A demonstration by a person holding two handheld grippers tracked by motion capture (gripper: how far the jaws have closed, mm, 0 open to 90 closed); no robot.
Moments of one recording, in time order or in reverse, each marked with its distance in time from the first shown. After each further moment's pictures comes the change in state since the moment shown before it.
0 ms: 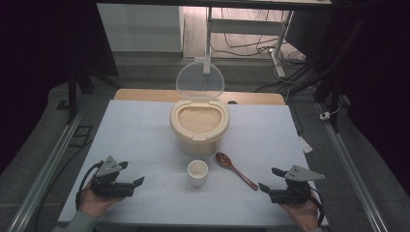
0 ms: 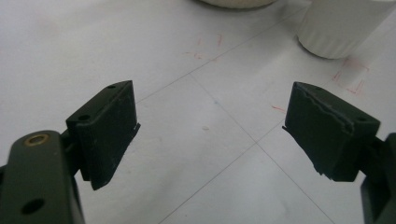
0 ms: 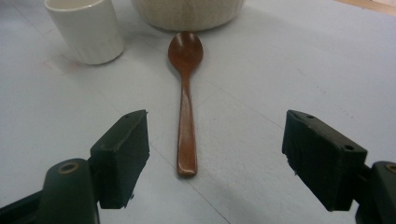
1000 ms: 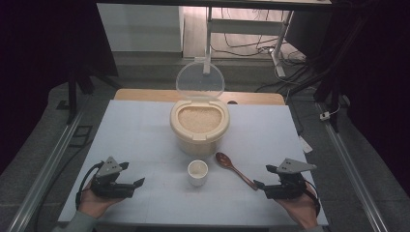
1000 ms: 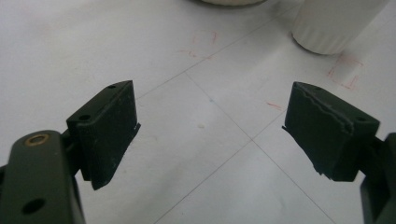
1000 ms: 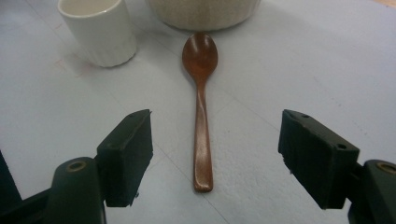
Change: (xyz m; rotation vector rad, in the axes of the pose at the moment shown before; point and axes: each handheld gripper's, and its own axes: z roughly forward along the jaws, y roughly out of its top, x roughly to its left) left arm -0.001 0.000 0.001 0.015 -0.019 0.016; right arm 0.010 0.035 0.006 0.115 0.021 -0.023
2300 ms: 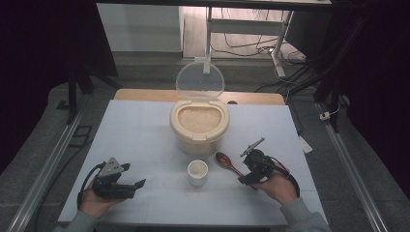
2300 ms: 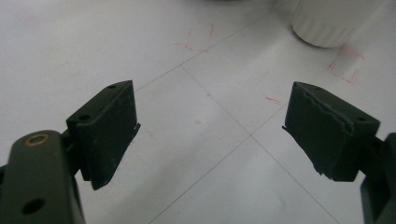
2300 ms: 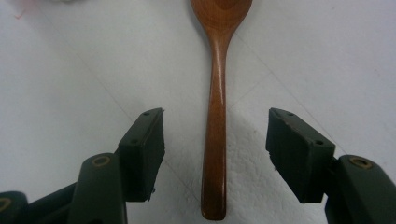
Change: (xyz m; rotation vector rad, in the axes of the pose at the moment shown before) left arm 0.000 -0.002 0.005 0.016 -0.014 -0.001; right arm 0.003 0.052 0.083 0.531 0.042 -0.036
